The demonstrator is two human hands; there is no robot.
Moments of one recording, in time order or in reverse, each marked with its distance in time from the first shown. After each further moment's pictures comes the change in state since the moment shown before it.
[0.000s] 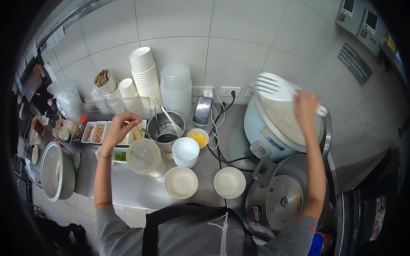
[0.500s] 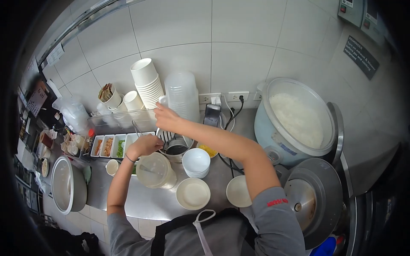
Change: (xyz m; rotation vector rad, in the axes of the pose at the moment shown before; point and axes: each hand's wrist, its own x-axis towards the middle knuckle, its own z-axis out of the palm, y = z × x) left_hand 0.035 -0.039 0.049 0.697 -0.613 -0.077; right_hand 0.029 -0.422 0.083 0.394 0.064 -1.133
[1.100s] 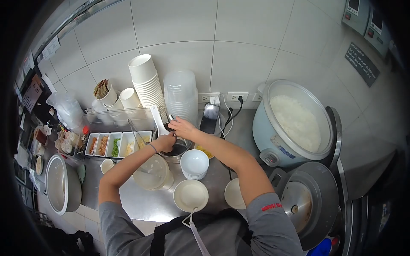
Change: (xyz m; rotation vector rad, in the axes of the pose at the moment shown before) left_hand 0.095 -0.008 0.077 0.144 -0.181 -0.007; right_hand -0.067 -0.028 0.095 0.042 -0.013 -0.008
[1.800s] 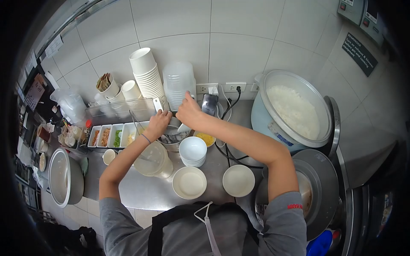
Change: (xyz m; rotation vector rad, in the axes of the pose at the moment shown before) left_hand -0.032 0.005 -0.023 0.203 0.735 0.007; right_hand -0.011 0.019 -0.172 -0.096 -0.343 0.225
